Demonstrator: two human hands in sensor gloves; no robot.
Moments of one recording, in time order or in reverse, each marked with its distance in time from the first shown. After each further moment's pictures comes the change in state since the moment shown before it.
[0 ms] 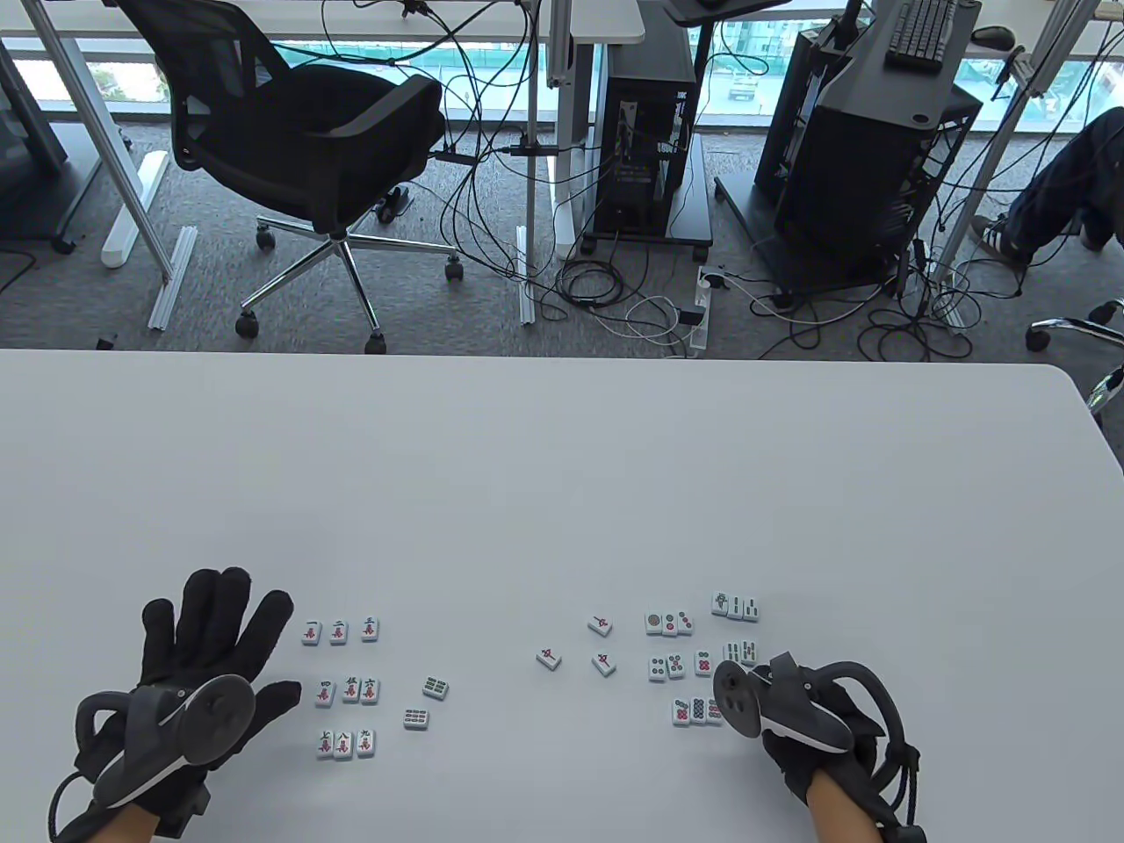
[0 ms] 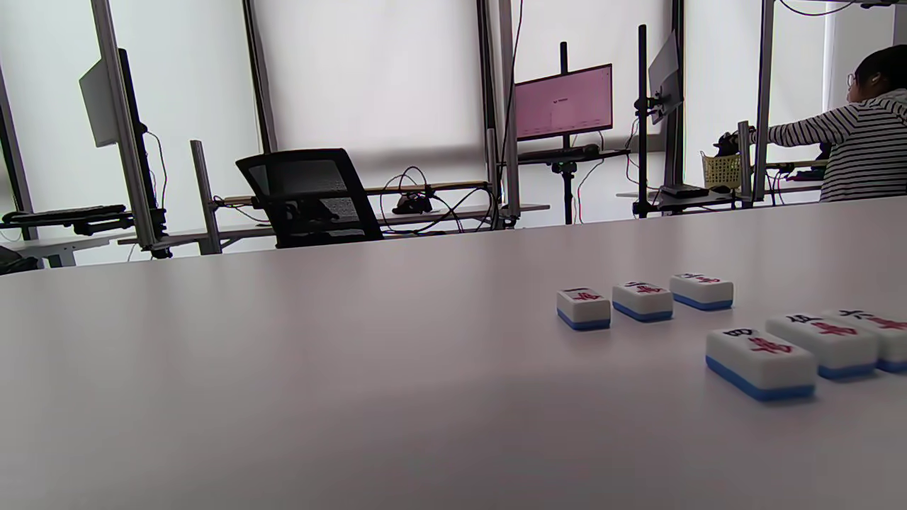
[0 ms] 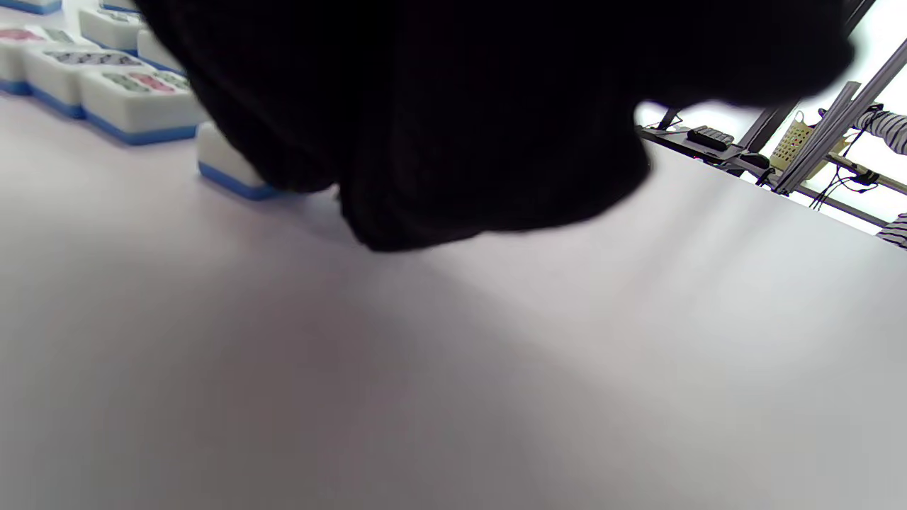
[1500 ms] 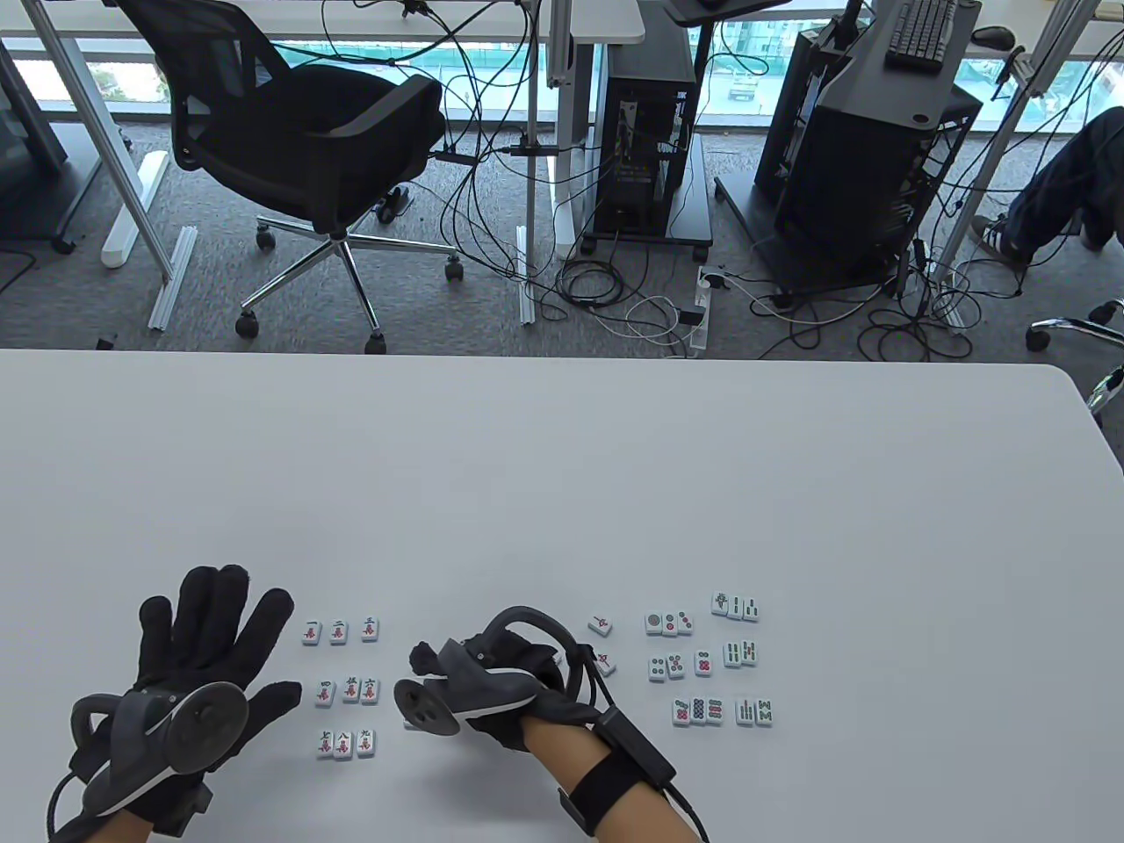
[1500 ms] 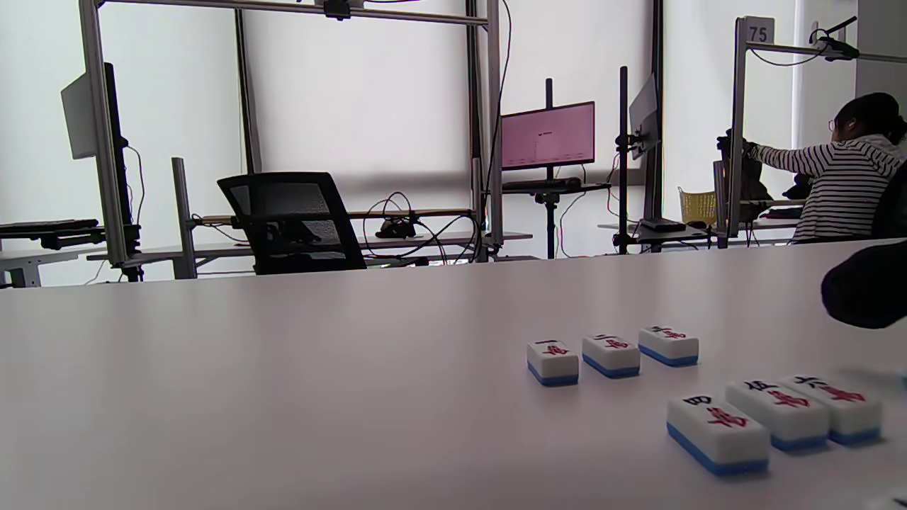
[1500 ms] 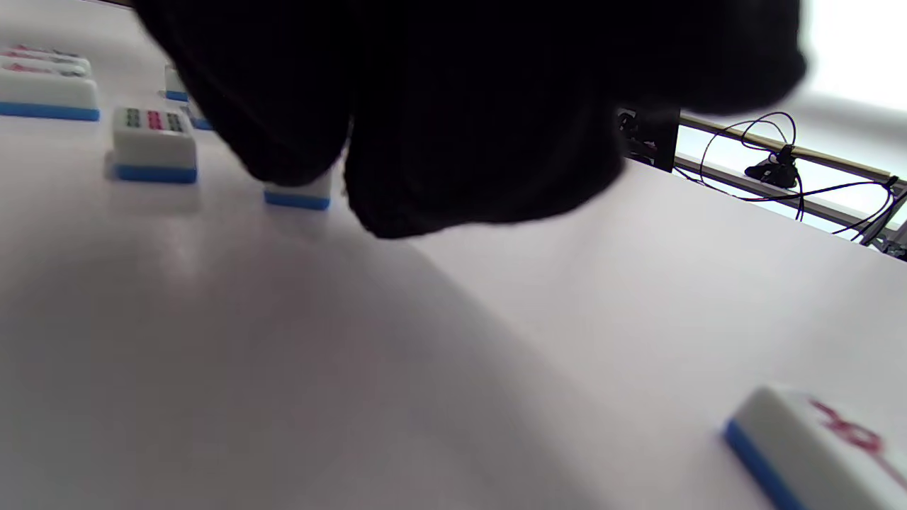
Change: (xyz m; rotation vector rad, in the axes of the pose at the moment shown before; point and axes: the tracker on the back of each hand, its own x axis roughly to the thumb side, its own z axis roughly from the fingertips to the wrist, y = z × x) left_hand -0.003 0.002 0.003 0.062 -0.033 0.041; right_hand 0.268 -0.102 -0.073 -0.246 -0.631 0.075
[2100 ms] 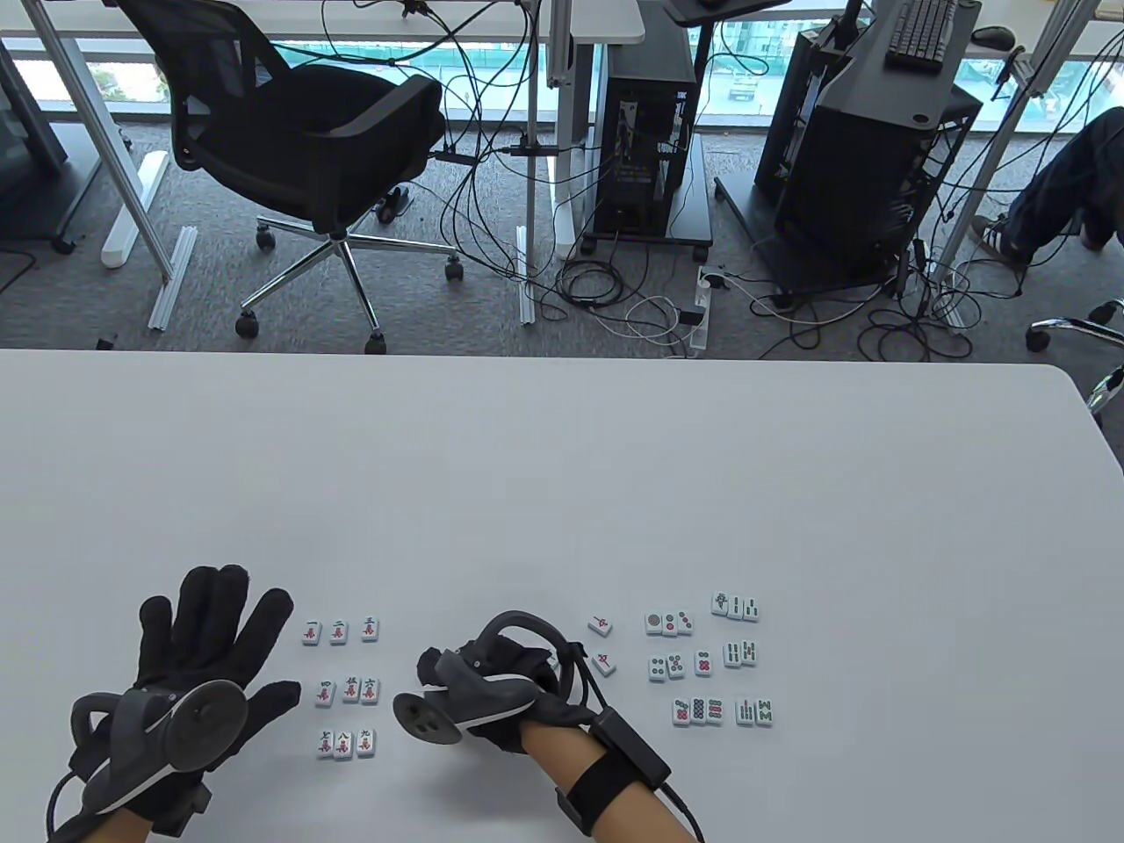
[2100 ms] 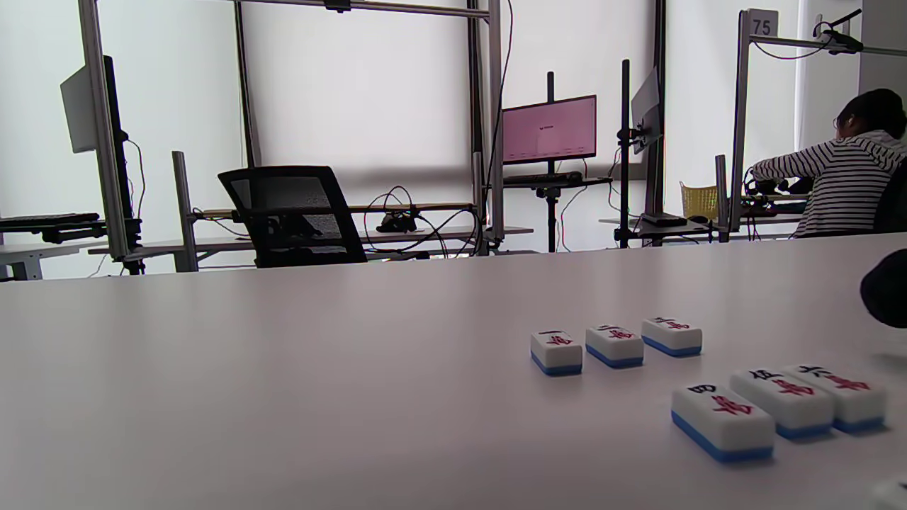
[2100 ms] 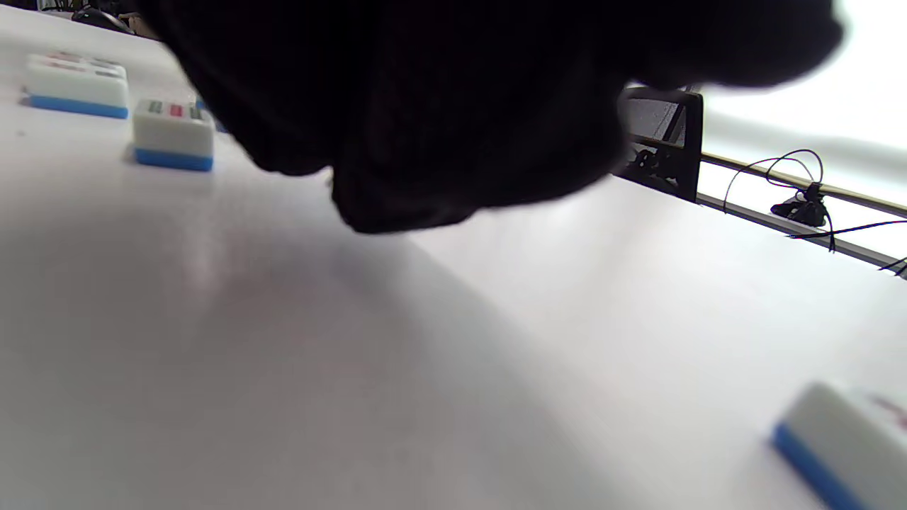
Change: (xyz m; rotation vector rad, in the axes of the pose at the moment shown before) left_hand -0.002 -0.003 0.000 -0.015 0.002 -0.001; right_hand -0.004 0.005 0.017 -0.104 -0.035 0.013
